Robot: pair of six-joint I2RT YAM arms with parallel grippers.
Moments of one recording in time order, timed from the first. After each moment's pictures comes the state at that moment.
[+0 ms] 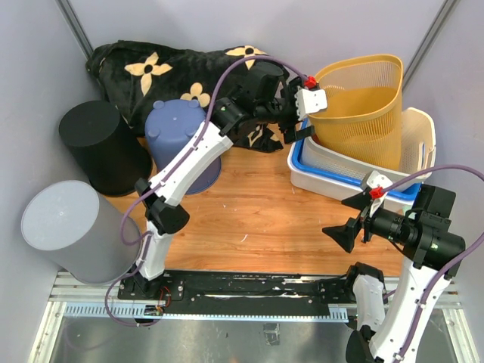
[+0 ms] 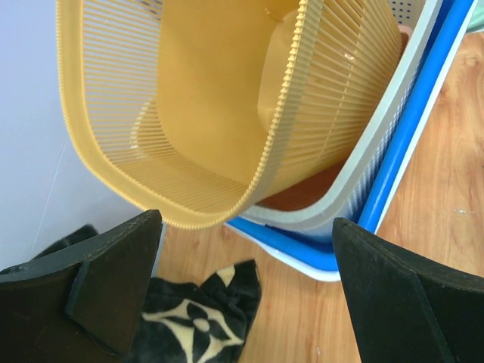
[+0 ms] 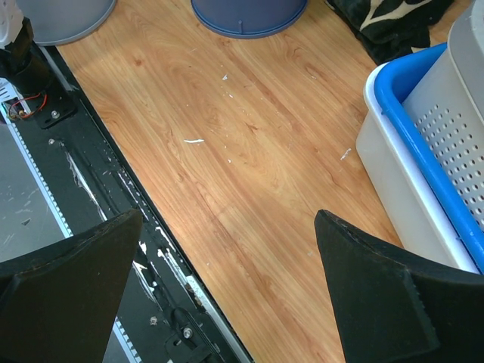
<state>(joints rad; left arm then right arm) -0.82 2.06 2.49 -0.76 0.36 0.65 -0.39 0.69 1.25 -1.54 -1.16 -0.89</state>
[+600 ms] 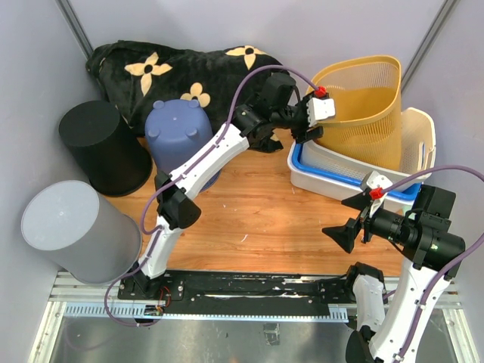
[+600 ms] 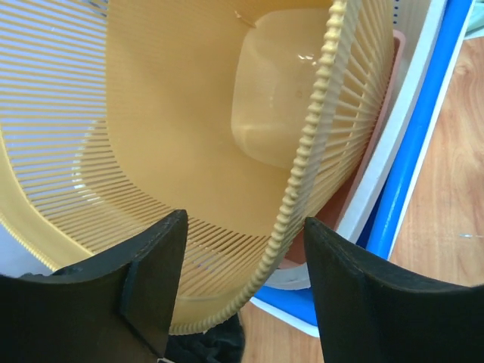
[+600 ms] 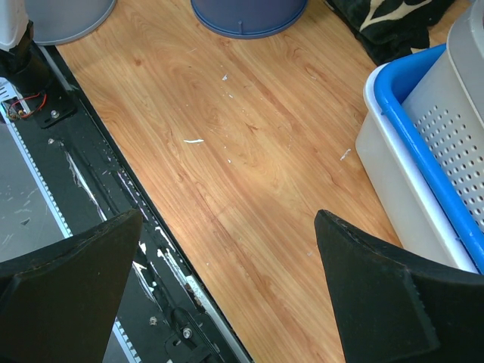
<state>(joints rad) -0.81 2.22 2.48 -0.61 0.47 0.61 -0.39 0.69 1.25 -1.55 -1.16 -0.89</state>
